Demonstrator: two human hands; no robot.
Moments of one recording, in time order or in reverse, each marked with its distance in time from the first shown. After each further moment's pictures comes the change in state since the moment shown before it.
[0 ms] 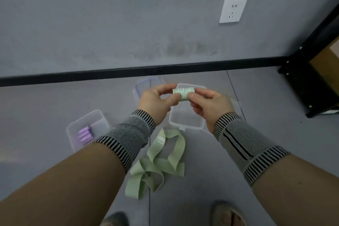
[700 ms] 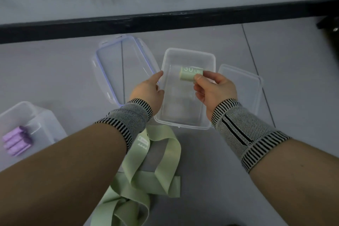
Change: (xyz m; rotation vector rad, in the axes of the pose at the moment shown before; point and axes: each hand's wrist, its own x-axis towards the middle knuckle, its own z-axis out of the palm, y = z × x) left_hand 0.183 -0.186 0.064 0.713 -0.192 -0.165; right_hand 0.195 0.138 -0.006 0.070 0.288 0.182
